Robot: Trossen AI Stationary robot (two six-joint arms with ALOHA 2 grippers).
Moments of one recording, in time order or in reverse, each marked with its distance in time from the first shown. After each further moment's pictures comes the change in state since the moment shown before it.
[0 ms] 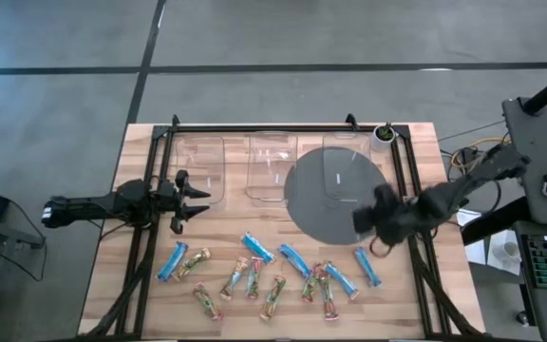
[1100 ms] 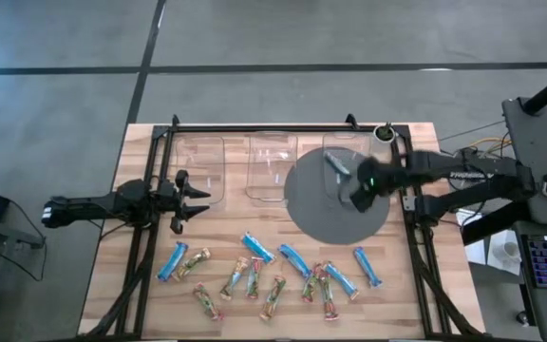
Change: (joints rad) left arm 0.000 0.000 0.000 0.000 0.000 0.000; right arm -0.539 0.029 0.029 -0.127 -0.422 -0.842
